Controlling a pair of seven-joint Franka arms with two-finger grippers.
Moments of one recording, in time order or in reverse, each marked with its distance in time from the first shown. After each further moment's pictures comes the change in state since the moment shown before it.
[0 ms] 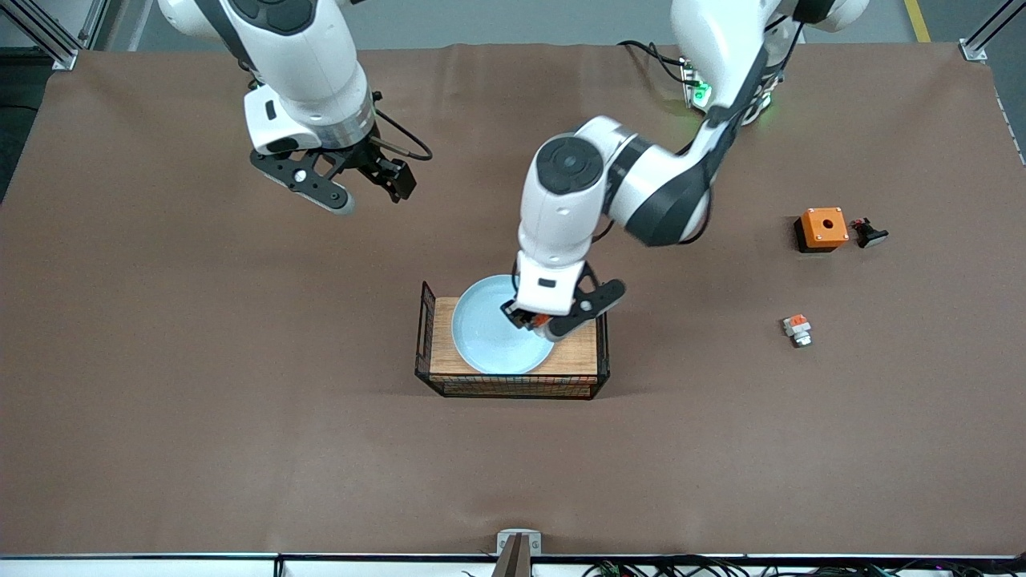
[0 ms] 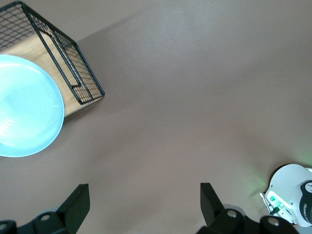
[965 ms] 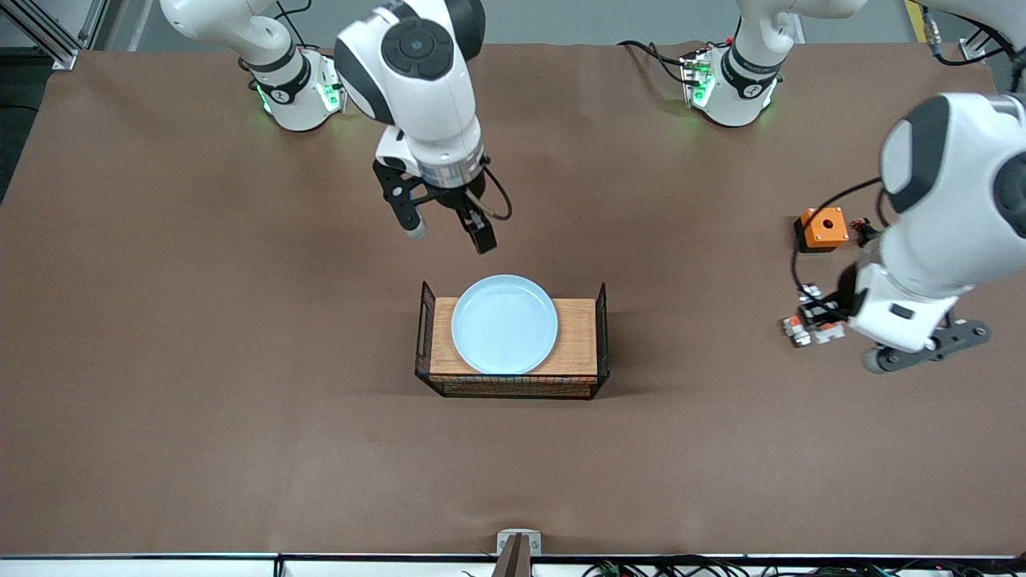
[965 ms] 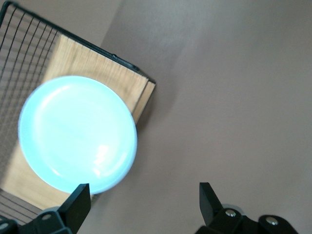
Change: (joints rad) left arm 0.477 -0.264 0.067 -0.248 0.007 -0.236 0.926; right arm 0.135 0.179 -0.005 -0.054 0.002 0.472 0.829
